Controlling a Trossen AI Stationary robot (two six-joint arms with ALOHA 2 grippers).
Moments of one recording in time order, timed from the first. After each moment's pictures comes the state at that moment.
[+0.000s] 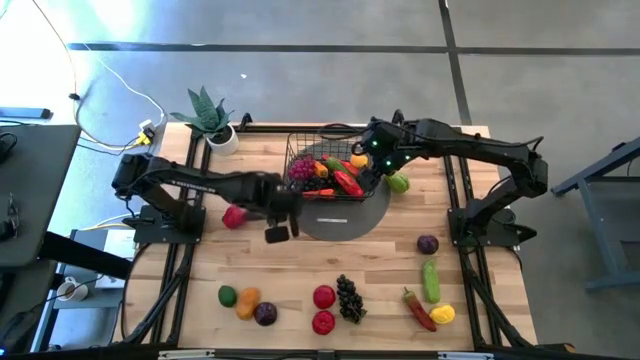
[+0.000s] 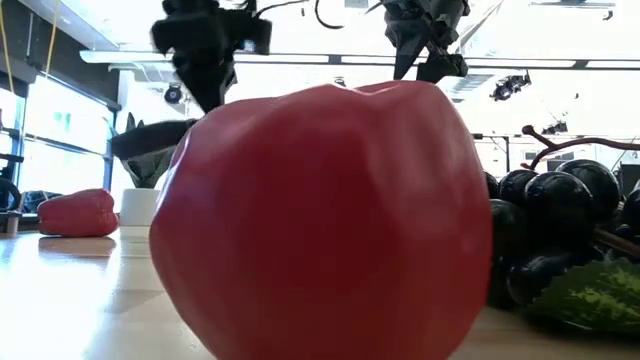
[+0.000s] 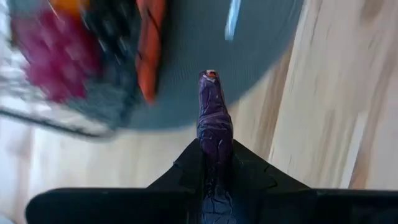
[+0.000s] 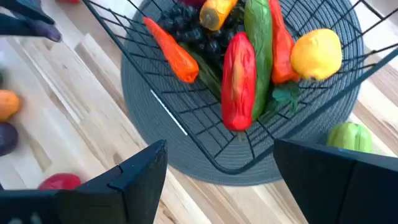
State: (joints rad) left arm 0.04 1.58 1.26 -1.00 -0.23 -0.20; right arm -0.27 1.51 1.49 -1.09 -0.05 0.50
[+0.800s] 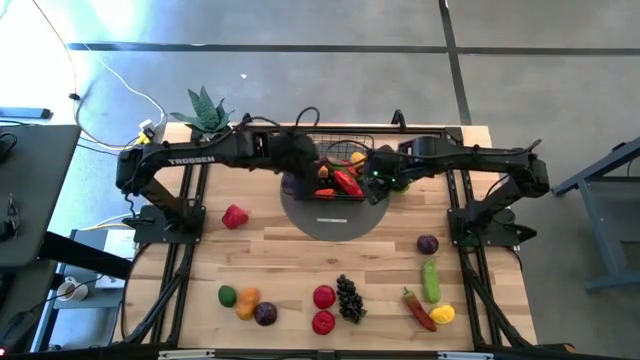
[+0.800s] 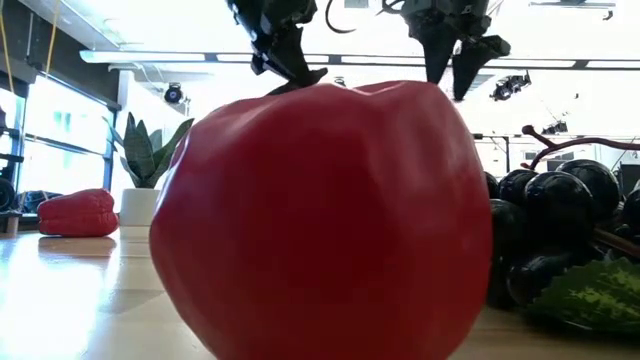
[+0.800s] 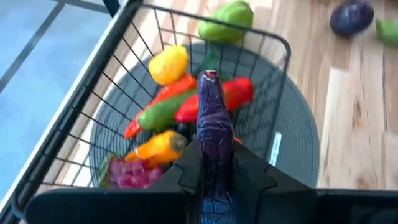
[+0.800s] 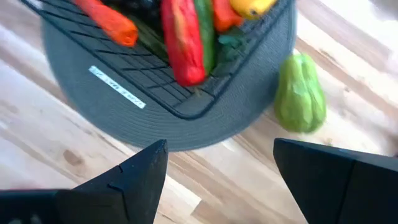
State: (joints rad) left arm 0.33 1.58 1.42 -0.68 -0.11 -0.04; right arm -0.09 1.51 1.49 -1.32 0.18 0.85
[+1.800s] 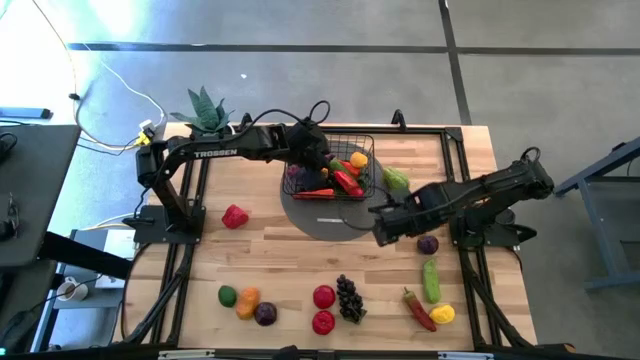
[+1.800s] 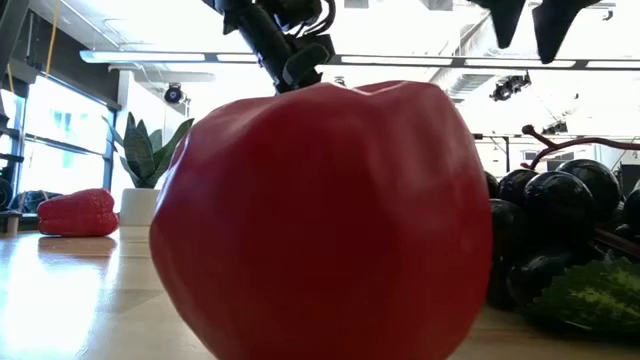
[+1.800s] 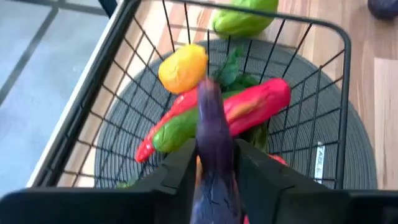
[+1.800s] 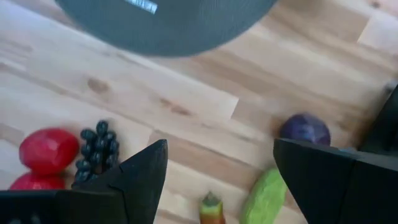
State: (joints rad) left arm 0.43 1.73 1.42 -0.54 -0.04 0.11; right arm 0.32 1.51 1.49 -1.44 0.12 1.49
